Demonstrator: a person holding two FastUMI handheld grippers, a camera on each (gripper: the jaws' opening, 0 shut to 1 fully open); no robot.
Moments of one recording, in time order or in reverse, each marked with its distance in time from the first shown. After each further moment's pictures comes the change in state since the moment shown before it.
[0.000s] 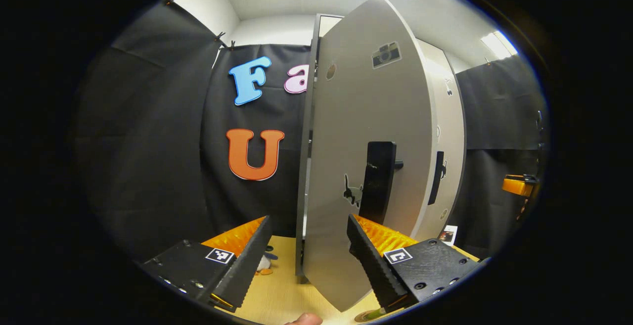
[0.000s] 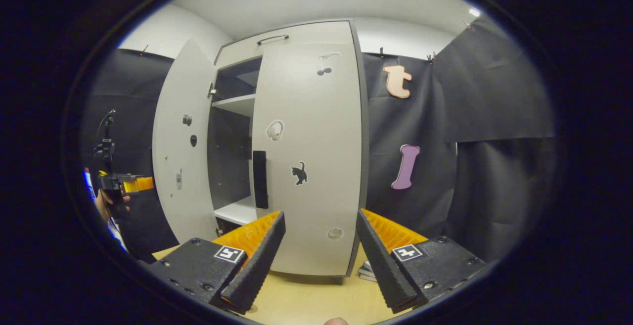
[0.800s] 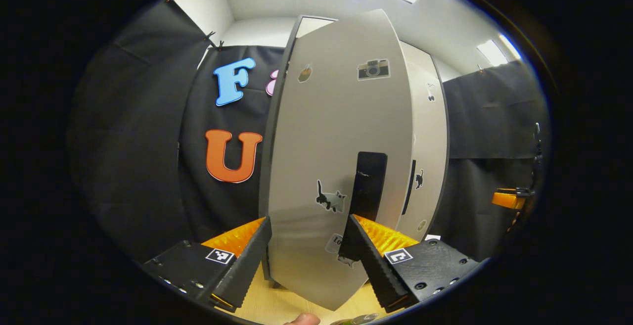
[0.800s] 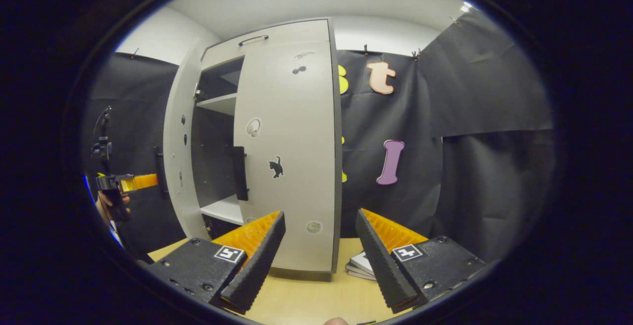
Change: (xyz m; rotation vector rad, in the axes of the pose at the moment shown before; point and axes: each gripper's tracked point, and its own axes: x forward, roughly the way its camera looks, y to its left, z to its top) left arm 0.024 -0.069 -0.003 -0.013 -0.016 -0.079; right arm -0.014 -0.044 -0.012 0.028 0.007 -0.060
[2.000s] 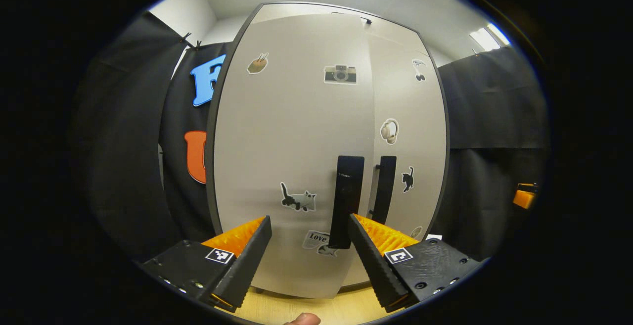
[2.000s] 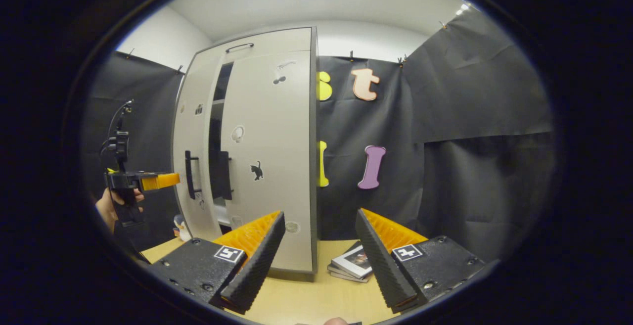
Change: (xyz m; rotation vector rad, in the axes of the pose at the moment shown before) left arm 0.054 -0.071 0.010 0.032 0.026 -0.007; right arm -0.022 -0.031 0.016 -0.006 -0.049 -0.048
